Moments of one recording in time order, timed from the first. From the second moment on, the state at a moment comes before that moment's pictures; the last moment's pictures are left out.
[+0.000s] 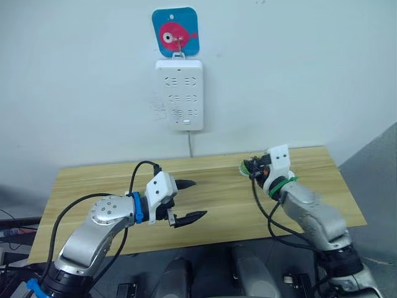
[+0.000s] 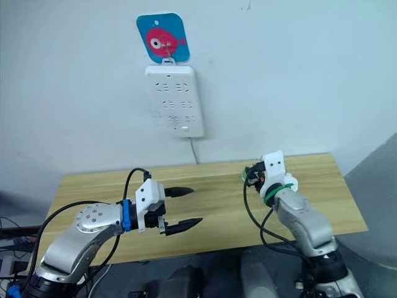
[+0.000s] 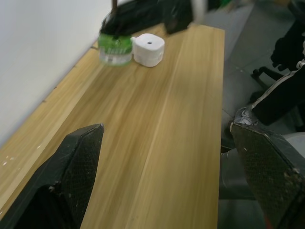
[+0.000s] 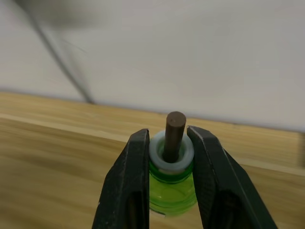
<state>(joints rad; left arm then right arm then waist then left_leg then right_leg) -0.07 0.68 -0.13 -0.45 -0.39 0.42 -0.89 -0.31 -0.33 0.22 0.01 0.30 0.38 0.08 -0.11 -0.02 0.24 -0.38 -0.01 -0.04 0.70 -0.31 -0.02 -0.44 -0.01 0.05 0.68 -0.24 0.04</state>
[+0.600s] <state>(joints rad) -0.02 0.63 -0.12 -0.52 -0.37 0.45 -0.77 -0.44 -0.16 0.11 0.62 0.09 -0.09 0.10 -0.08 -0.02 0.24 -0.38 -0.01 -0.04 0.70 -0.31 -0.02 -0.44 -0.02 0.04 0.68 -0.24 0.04</state>
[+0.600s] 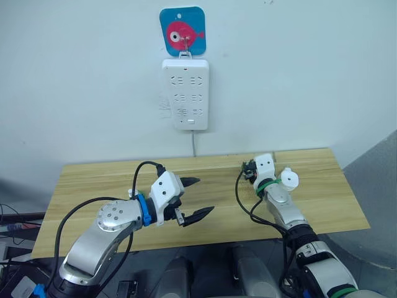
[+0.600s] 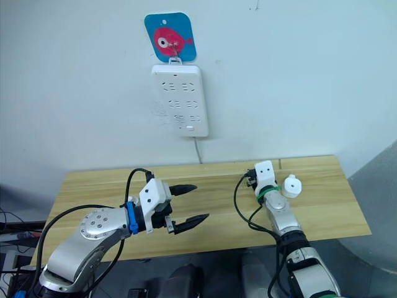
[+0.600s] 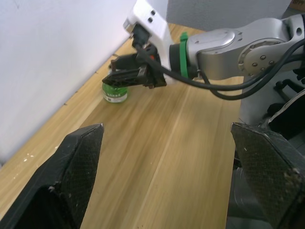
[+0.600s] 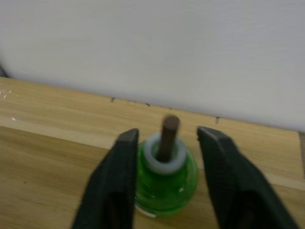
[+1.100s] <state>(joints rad) 0.42 0.45 0.23 -0.49 -0.33 0.37 -0.50 0.03 -0.46 0.23 -0.50 0.19 0.34 0.44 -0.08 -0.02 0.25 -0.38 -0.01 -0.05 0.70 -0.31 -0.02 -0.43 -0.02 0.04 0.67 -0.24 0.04</state>
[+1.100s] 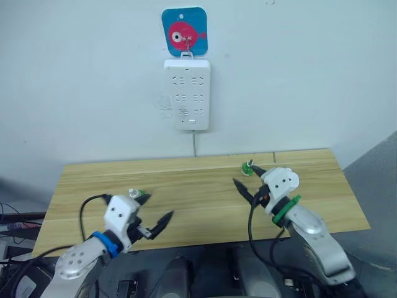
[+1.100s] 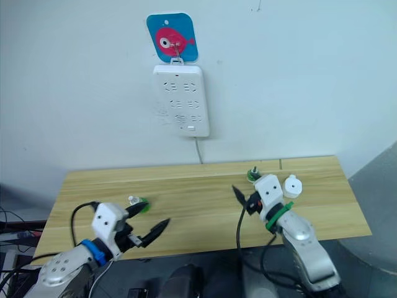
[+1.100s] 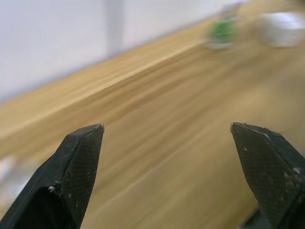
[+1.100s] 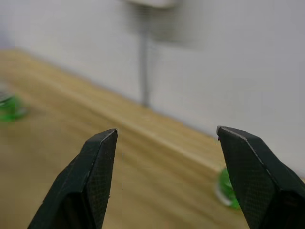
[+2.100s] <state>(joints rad) 0.02 0.43 0.16 0.12 -0.19 0.23 -0.47 -0.09 -0.57 0.34 -0.76 0.28 0.71 0.61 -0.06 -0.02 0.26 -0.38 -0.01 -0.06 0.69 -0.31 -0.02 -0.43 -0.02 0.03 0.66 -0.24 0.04</state>
